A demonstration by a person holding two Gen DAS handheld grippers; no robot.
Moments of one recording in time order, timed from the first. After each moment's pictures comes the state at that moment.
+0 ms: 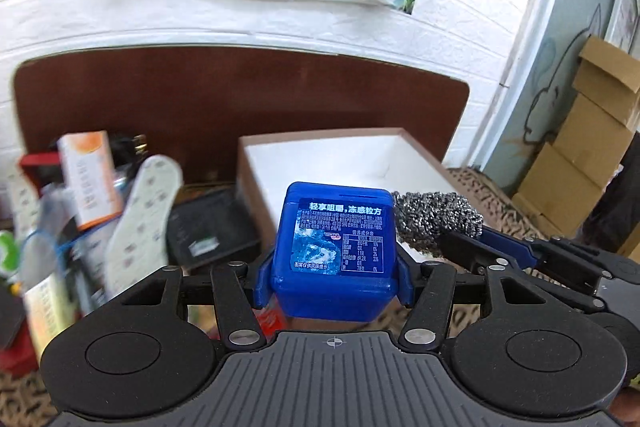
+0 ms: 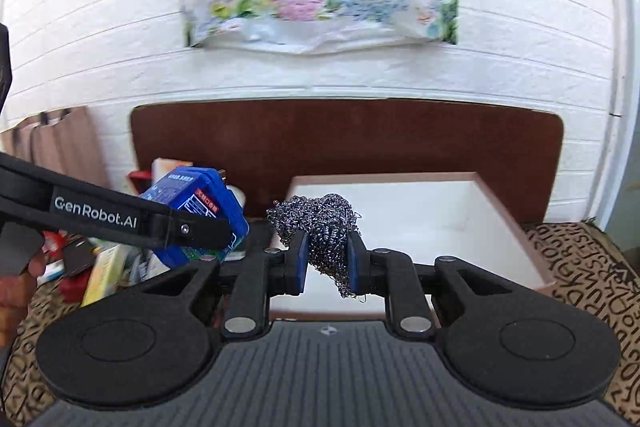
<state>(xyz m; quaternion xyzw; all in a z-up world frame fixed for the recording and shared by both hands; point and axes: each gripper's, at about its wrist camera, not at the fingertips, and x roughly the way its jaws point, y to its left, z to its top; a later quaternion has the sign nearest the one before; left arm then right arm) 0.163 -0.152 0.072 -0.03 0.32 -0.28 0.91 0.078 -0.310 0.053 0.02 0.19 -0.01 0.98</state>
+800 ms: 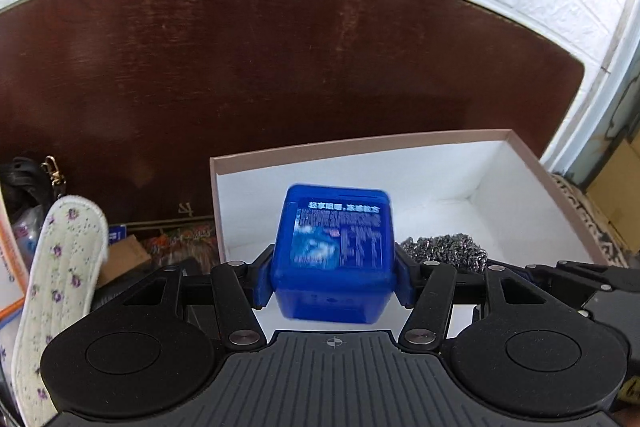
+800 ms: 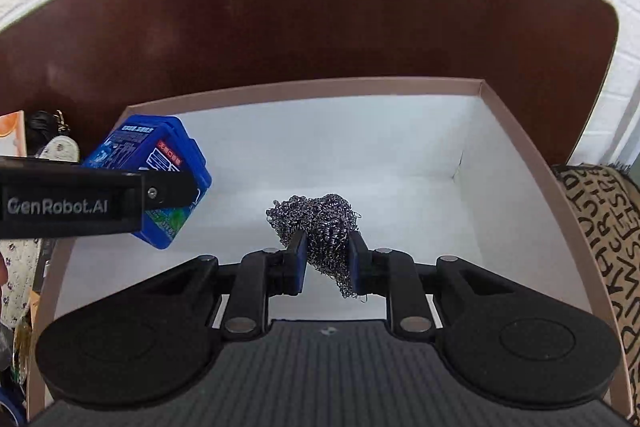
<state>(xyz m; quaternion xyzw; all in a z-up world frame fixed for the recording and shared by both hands) 0.358 -0.252 -0.008 0.00 0.38 -0.21 0.90 0.284 -0.399 -0.036 0.04 0.38 -0.05 0.92</state>
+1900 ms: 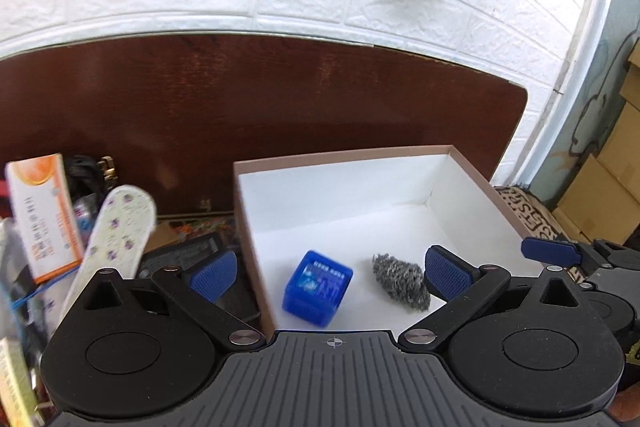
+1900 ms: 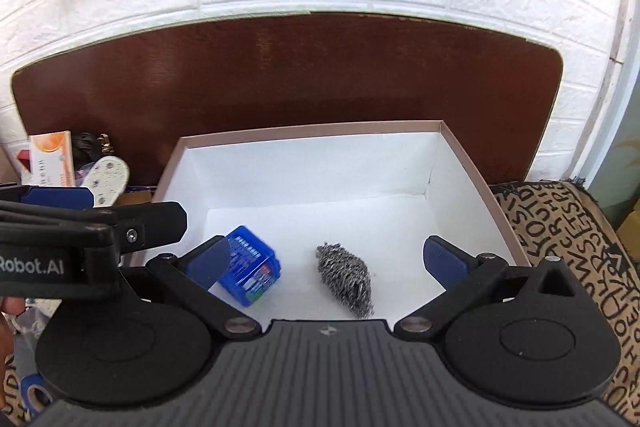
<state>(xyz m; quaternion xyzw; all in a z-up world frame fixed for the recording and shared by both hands) 0.256 -0.203 0.046 -0.02 0.33 -0.23 0.91 0.201 -0.364 0.025 0.03 0.32 -0.07 0.94</state>
